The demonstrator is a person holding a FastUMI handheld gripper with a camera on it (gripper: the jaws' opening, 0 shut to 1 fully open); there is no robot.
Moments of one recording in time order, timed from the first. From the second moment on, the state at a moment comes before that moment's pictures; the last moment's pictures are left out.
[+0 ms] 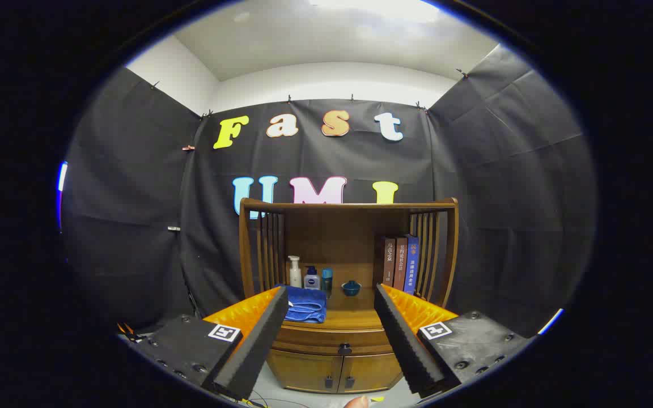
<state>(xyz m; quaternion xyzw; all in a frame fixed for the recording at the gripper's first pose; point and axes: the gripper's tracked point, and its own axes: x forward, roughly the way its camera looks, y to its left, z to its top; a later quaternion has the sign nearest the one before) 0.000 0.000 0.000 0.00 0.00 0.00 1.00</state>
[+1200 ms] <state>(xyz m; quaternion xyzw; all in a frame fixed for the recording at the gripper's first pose) 0.017 -0.004 -0.014 0.01 0.00 0.00 1.00</state>
